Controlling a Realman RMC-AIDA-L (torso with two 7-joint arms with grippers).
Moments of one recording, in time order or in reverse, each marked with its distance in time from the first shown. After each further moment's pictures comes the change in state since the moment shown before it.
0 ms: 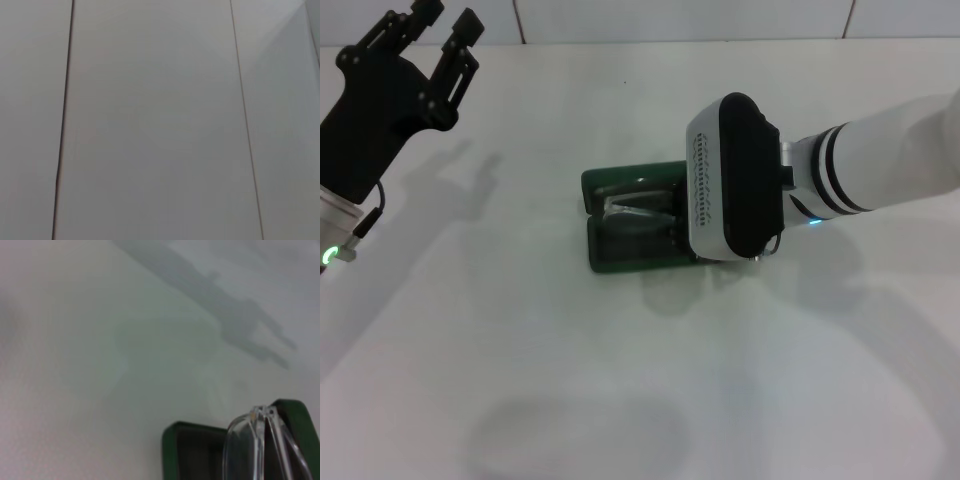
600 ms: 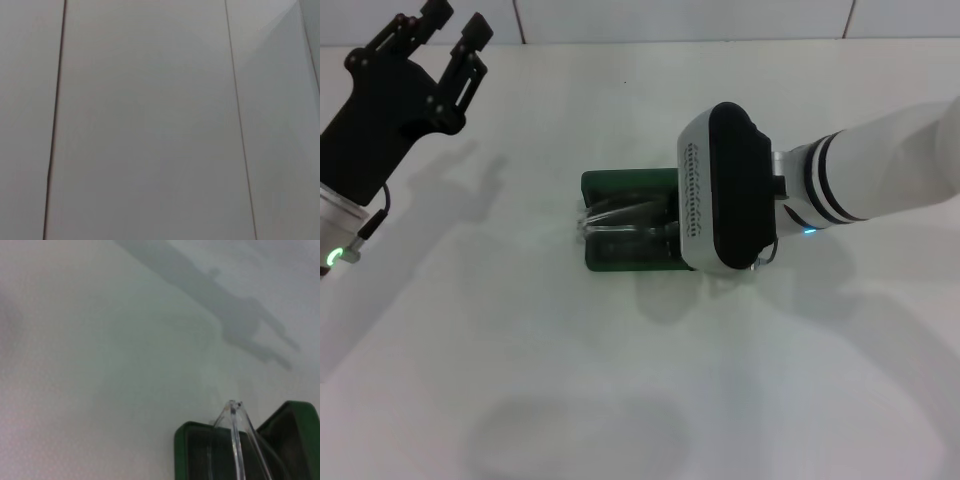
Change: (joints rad) left arm -0.003 0.001 0.002 0.000 0.017 0.000 -0.002; right arm -0.011 0.001 -0.037 -0.042 -0.056 -0.005 0.082
